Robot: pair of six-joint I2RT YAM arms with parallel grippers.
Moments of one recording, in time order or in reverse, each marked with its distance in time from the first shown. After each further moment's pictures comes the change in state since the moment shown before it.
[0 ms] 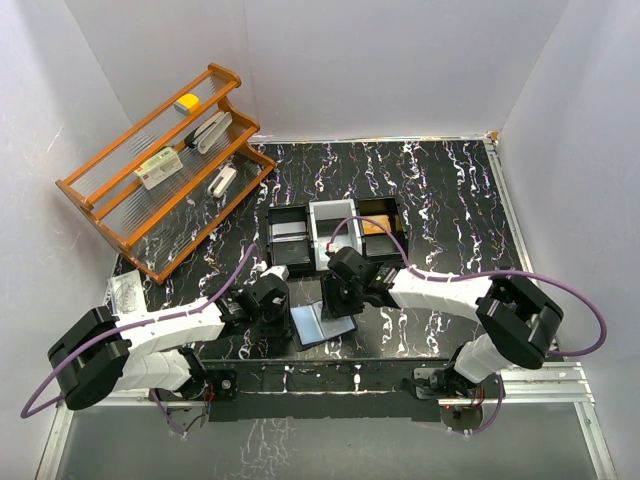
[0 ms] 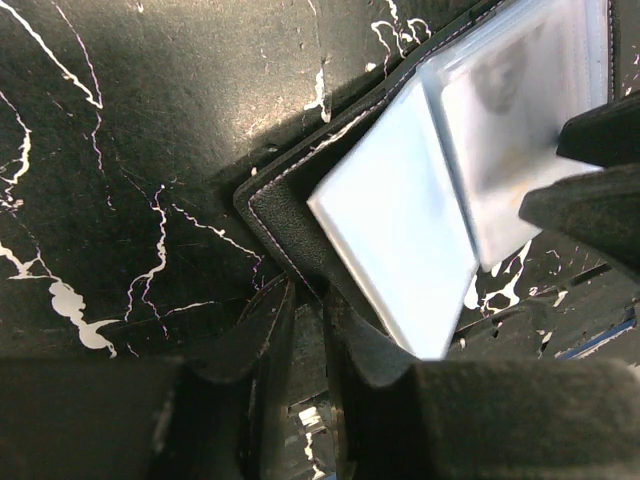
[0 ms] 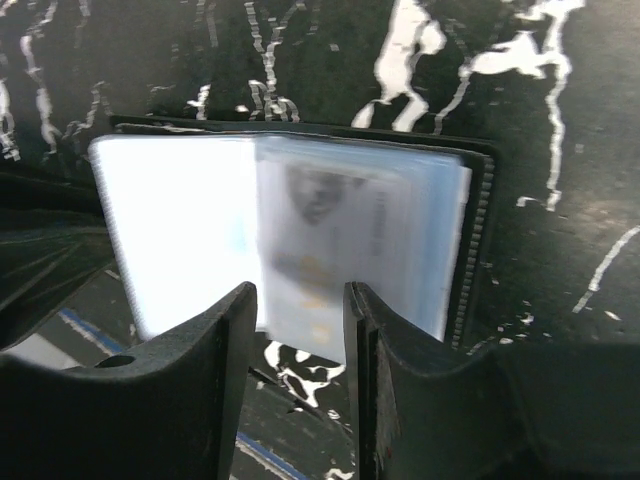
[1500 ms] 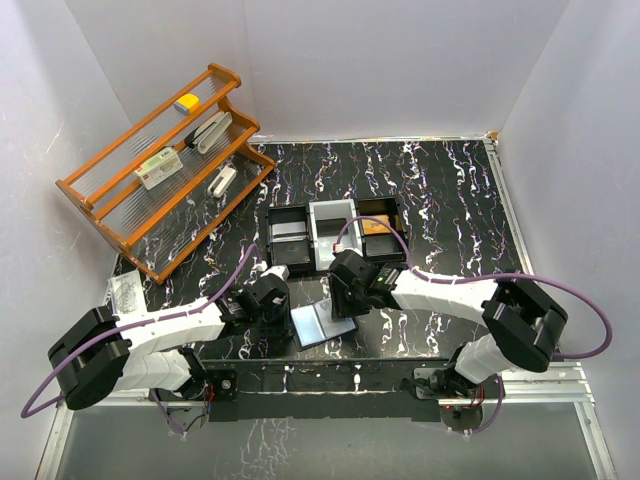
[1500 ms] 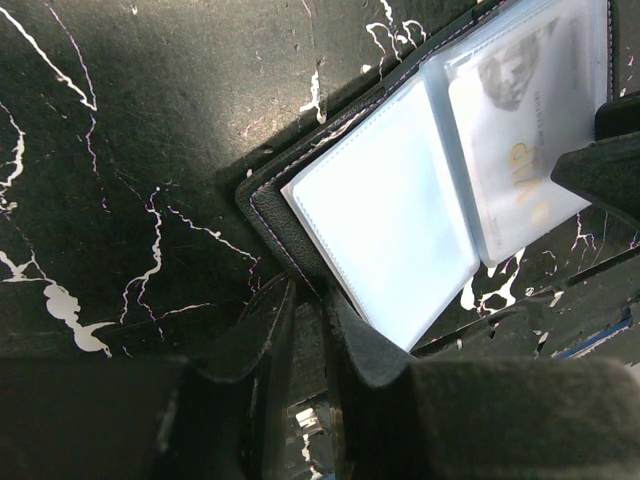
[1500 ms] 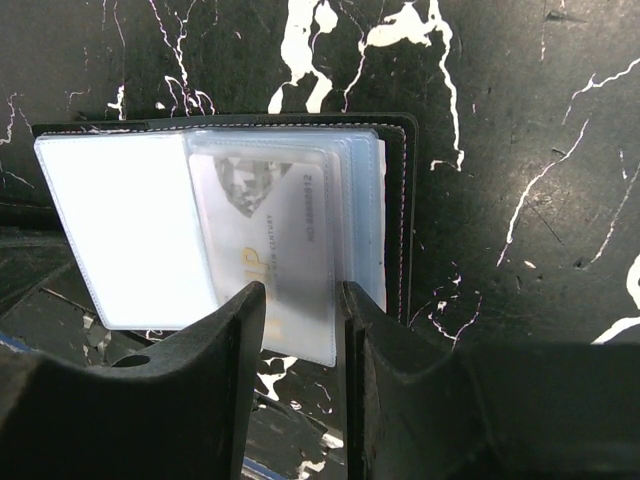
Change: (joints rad) left arm 0.000 0.001 0.000 0.003 0.000 0.000; right arm 0.012 -0.026 0.001 -0.085 0.110 0.027
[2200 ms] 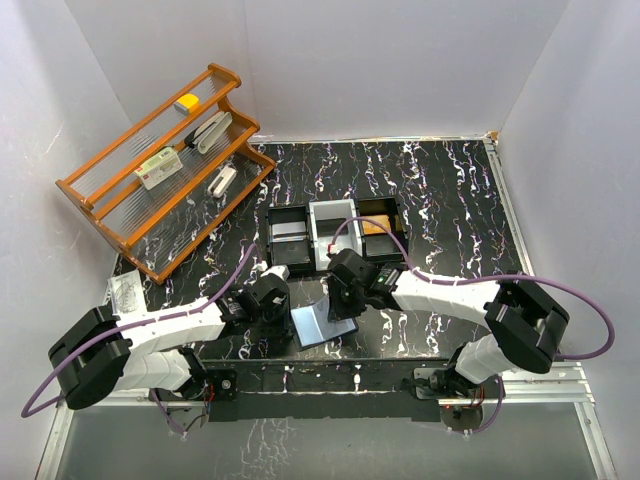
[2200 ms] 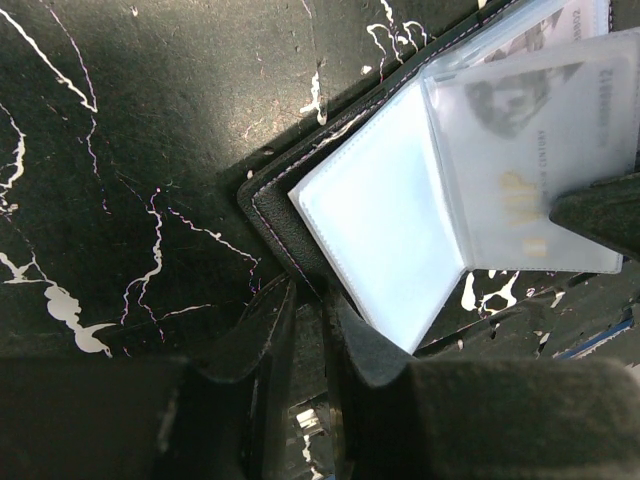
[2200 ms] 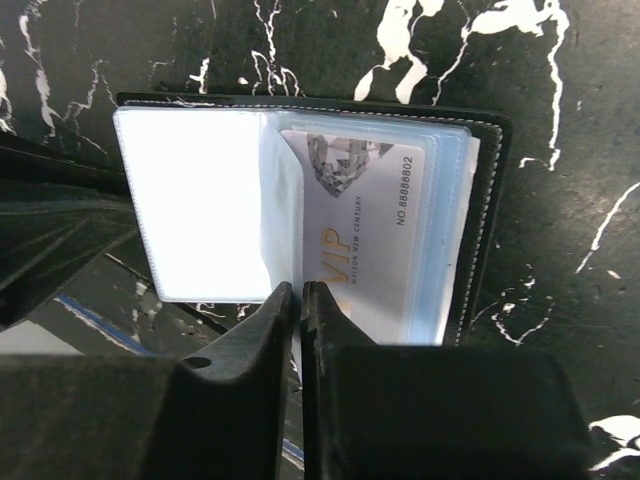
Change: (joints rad) left arm 0.000 0.004 0.000 0.005 0.000 0.000; right arm 0.008 -0.013 0.005 0.028 -0.095 0.002
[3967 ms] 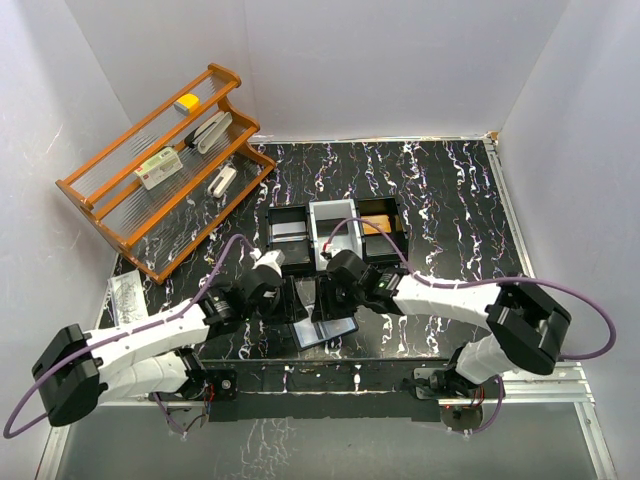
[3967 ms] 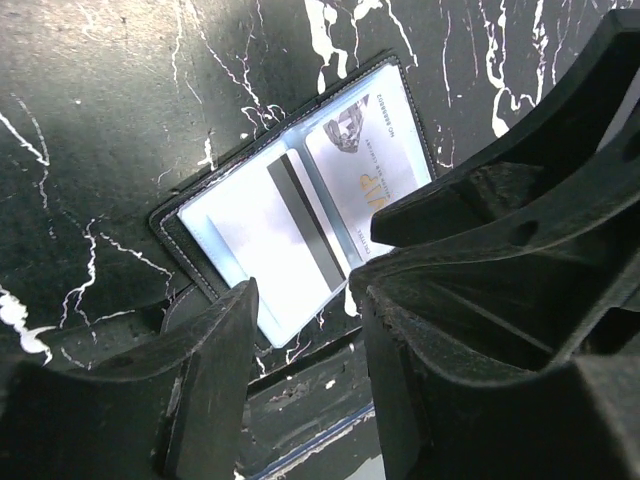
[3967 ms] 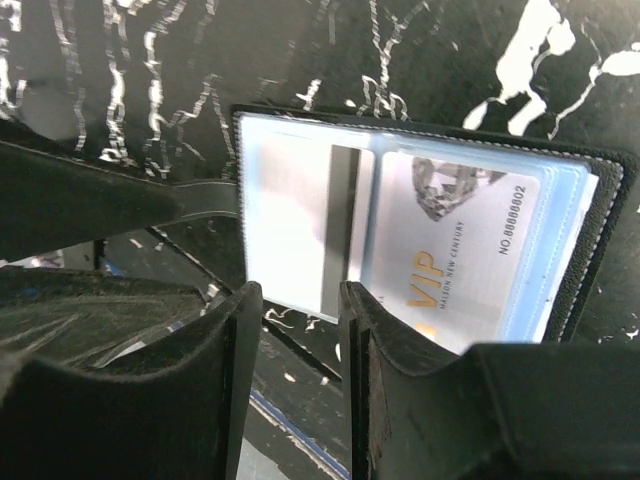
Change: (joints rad) left arm 0.000 -0.170 0.060 -0.021 -0.038 -0.069; right arm 0.025 -0.026 -0.026 0.162 -0.073 0.052
